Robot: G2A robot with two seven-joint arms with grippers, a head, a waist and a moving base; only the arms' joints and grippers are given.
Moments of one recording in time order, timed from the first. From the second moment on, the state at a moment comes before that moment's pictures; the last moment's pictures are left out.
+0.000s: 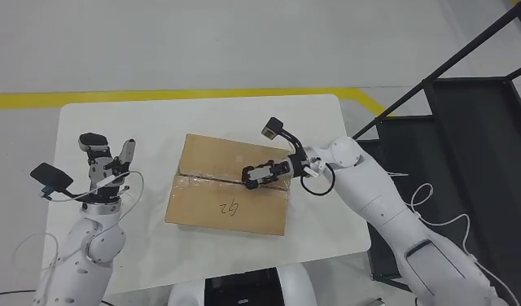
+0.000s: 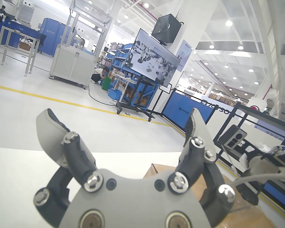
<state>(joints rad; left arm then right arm) 1.51 -1.07 -1.39 -1.51 0.87 -0.44 0.73 -0.98 -1.15 0.98 -1.25 0.59 -0.44 1.38</state>
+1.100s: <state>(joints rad) 1.55 -1.10 -1.46 -1.50 0.89 -0.28 0.61 -1.18 -1.06 1.28 -1.39 0.65 -0.62 1.20</state>
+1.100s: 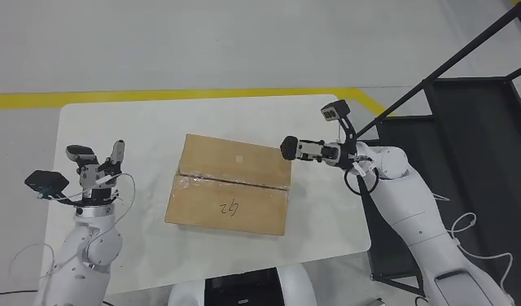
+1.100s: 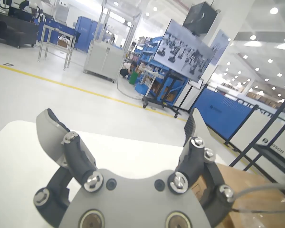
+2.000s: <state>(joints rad) 1.56 -1.13 -1.45 -1.75 0.35 -0.48 0.38 -1.25 -1.08 1.34 -1.37 0.75 -0.85 0.88</state>
